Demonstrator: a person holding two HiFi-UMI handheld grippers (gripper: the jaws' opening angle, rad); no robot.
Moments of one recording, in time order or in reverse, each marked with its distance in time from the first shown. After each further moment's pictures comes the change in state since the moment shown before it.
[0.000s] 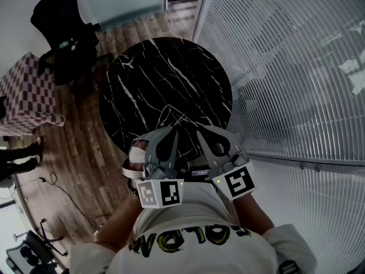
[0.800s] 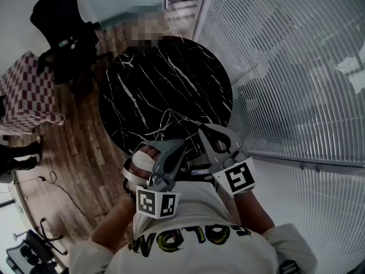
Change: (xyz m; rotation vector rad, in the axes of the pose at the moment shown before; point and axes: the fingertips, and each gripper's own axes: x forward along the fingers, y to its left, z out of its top) left arm -0.018 -0.043 0.014 0.254 -0.130 -0.164; right arm 0.004 -0.008 -0.022 -0.007 0.080 0.007
